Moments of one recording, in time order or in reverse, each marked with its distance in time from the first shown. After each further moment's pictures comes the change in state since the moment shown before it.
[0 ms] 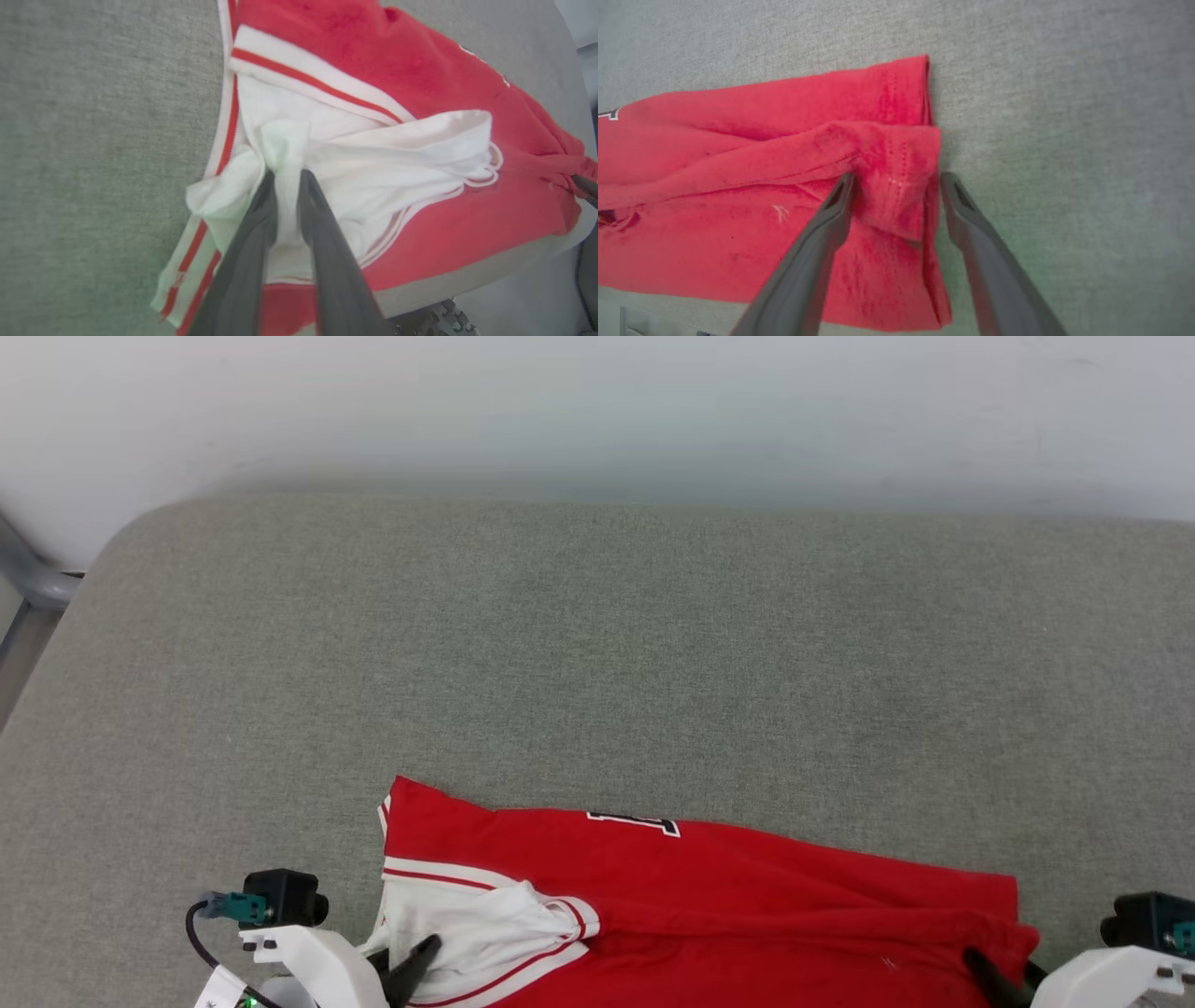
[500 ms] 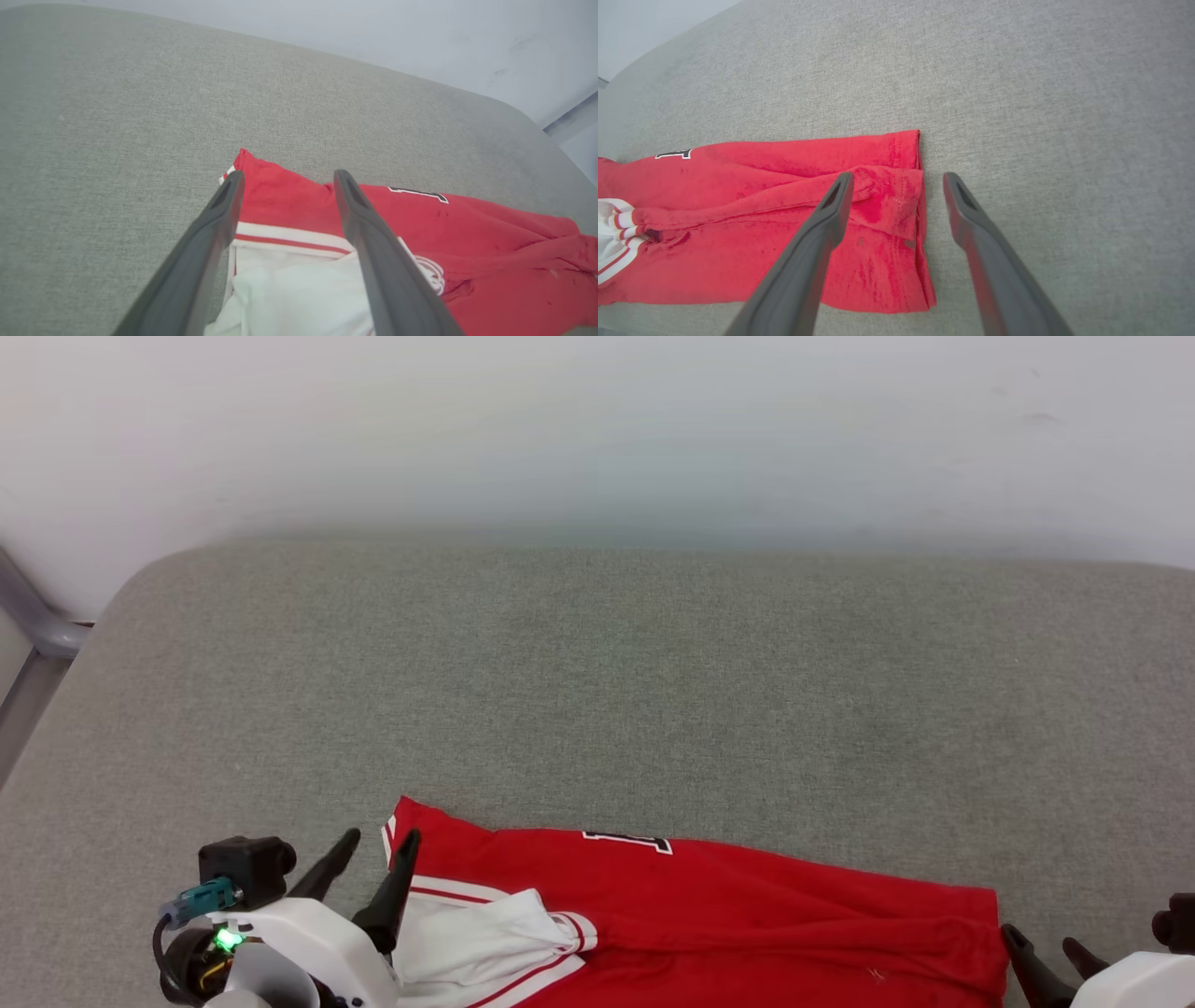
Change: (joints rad) left arm -0.018 -0.019 0.041 -0.044 0.197 0.057 -0.321; right arm 0.081 0.010 -0.026 -0.177 -0.002 0.000 -0.048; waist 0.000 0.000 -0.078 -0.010
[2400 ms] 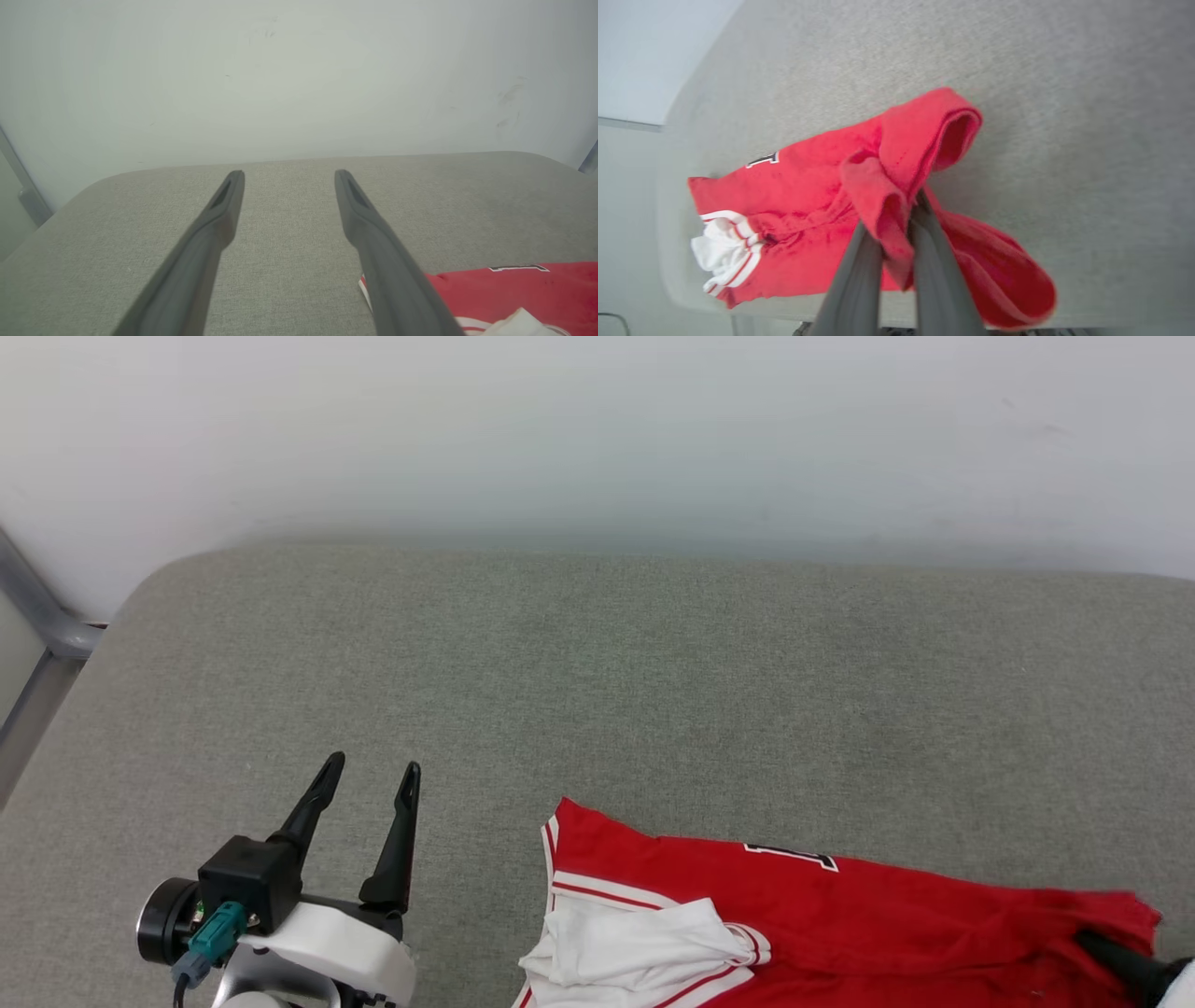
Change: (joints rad) left arm 0.081 -0.075 0.166 -0.203 0.422 0.103 -0.096; right arm -0.166 -0.013 -0.294 0.105 0.237 0.000 0.427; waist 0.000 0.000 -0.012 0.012
